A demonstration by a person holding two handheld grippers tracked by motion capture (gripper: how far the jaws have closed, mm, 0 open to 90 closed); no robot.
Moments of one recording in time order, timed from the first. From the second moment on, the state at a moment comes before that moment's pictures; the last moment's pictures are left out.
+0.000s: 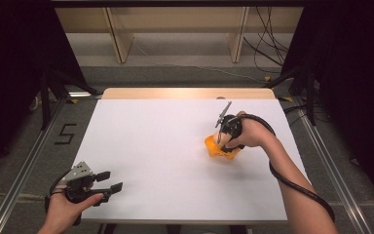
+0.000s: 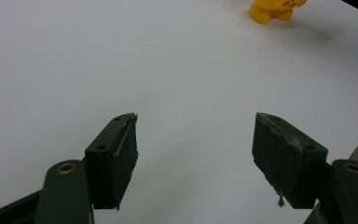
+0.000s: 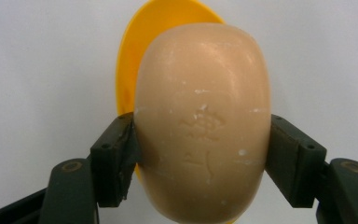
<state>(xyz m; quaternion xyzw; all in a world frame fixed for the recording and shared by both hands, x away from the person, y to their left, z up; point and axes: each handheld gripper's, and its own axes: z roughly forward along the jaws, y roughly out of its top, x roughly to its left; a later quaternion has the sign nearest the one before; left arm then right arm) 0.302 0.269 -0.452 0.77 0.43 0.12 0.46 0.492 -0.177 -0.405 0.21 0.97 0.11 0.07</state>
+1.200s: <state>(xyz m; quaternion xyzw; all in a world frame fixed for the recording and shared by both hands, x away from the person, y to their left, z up) 0.303 0.267 -0.455 0.77 0.43 0.12 0.46 0.424 -0.246 -0.398 0.29 0.93 0.19 0.13</state>
